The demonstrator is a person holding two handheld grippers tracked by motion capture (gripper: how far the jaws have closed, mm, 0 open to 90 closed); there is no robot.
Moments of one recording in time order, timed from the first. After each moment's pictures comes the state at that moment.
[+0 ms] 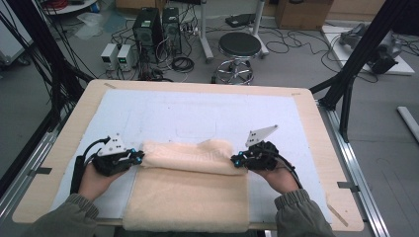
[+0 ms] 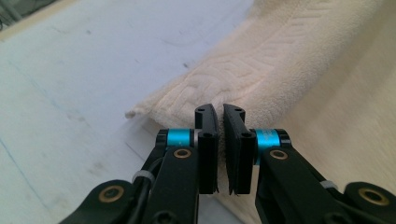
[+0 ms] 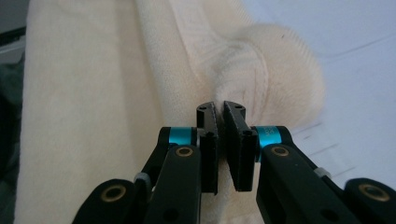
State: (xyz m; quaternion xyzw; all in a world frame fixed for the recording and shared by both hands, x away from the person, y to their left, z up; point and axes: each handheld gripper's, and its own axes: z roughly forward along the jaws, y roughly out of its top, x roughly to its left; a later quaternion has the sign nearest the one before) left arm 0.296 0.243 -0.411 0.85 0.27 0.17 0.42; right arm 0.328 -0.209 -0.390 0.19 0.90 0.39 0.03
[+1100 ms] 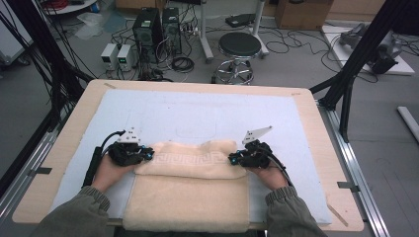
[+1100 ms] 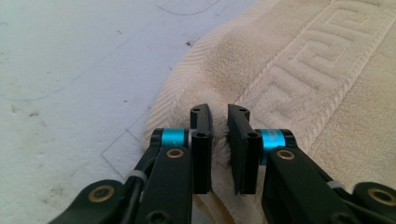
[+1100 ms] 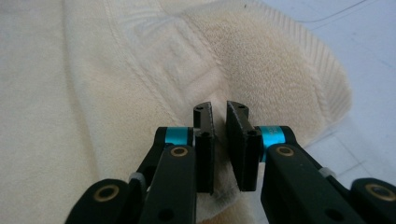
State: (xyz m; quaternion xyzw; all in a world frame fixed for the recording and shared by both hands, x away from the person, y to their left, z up) left arm 0.347 0.224 -0.429 0.86 0.30 0.13 0.39; right arm 0.358 -0.210 -0.429 0.25 0.88 0.40 0.03
